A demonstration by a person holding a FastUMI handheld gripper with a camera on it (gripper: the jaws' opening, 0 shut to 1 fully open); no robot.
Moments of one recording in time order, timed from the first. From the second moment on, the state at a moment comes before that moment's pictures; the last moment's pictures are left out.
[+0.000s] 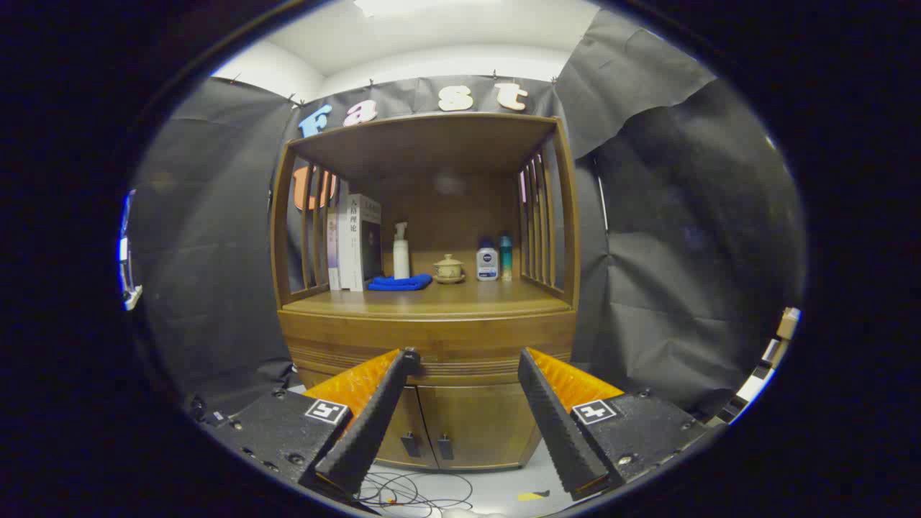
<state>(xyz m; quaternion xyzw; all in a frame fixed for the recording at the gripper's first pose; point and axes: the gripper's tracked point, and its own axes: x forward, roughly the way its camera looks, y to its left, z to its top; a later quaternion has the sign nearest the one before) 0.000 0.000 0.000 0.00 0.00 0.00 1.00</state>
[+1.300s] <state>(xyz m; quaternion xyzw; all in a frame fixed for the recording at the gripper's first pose) 0.080 0.046 -0.005 -0.01 0.01 0.02 1.00</state>
